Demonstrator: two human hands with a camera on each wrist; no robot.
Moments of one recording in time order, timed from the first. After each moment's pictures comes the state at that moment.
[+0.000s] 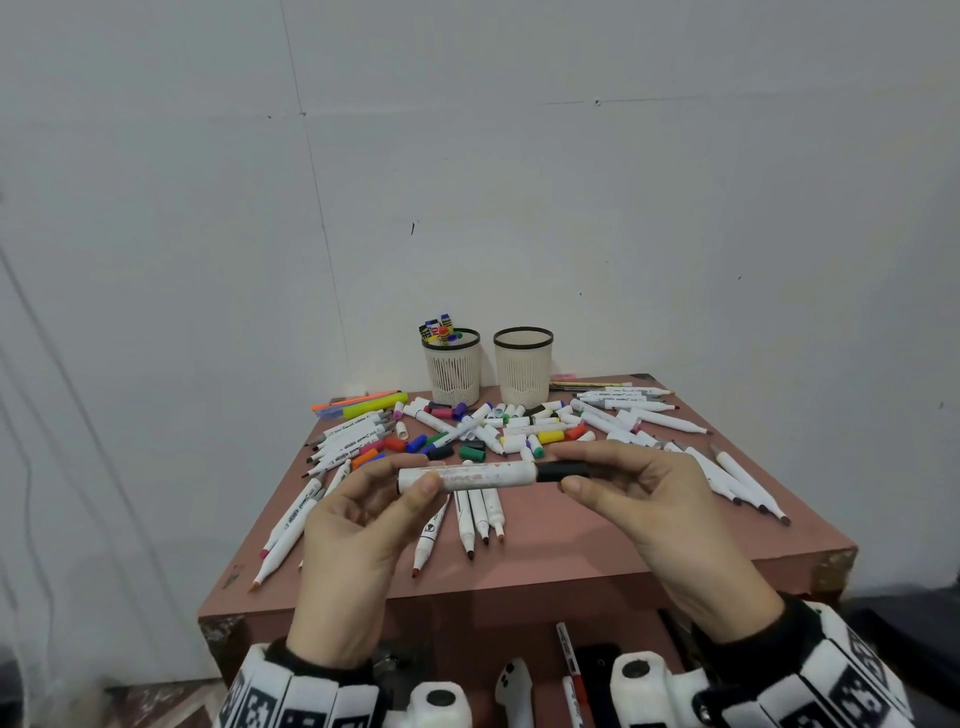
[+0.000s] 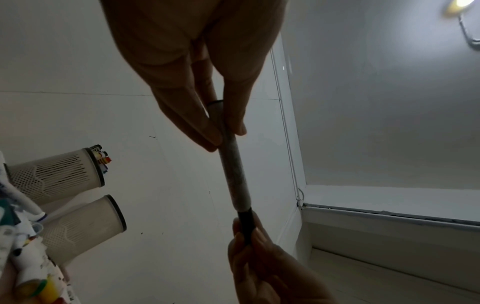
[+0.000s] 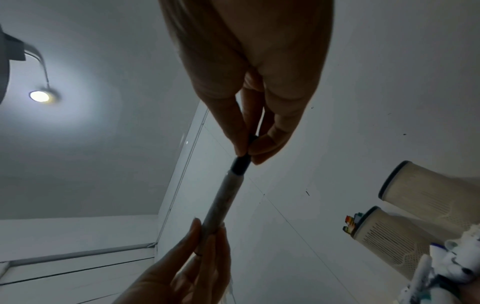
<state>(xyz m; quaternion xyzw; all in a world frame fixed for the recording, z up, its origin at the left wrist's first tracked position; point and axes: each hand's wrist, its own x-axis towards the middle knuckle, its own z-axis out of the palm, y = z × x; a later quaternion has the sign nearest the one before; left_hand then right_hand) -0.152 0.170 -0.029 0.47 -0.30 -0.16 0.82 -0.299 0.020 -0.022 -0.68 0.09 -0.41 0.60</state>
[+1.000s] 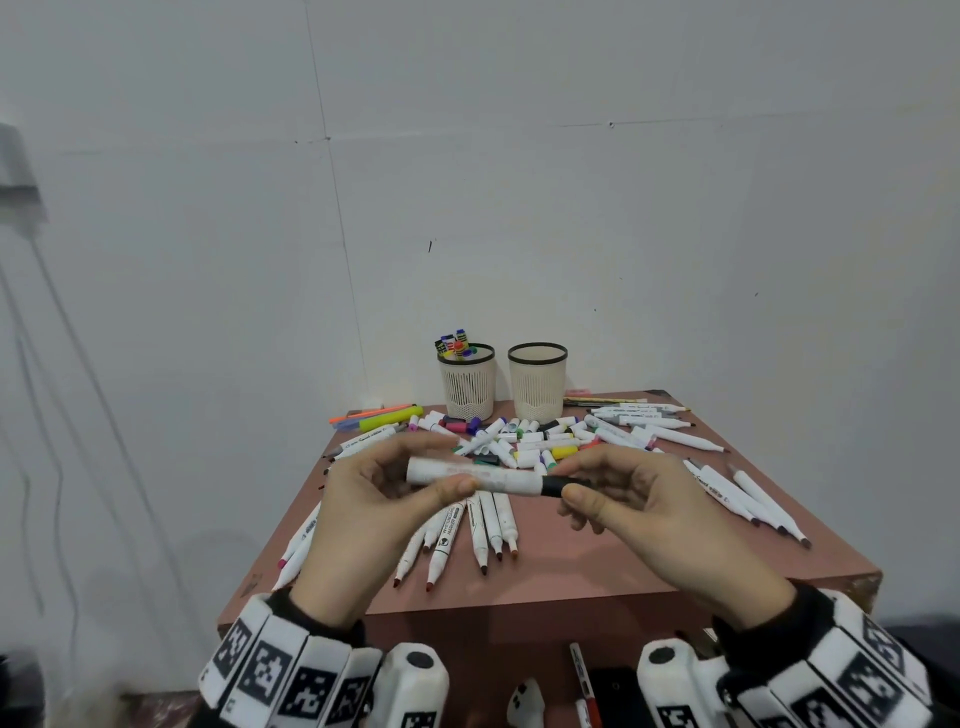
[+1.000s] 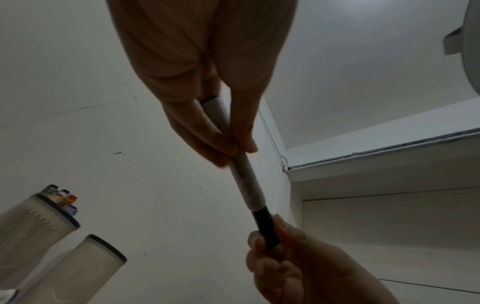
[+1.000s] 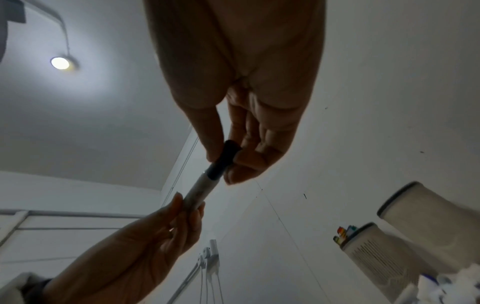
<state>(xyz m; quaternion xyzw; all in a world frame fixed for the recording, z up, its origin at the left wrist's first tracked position) -0.143 0.171 0.001 0.55 -0.43 -0.08 0.71 -0.297 0.015 -0.007 -0.78 0.08 -0.32 0.54</state>
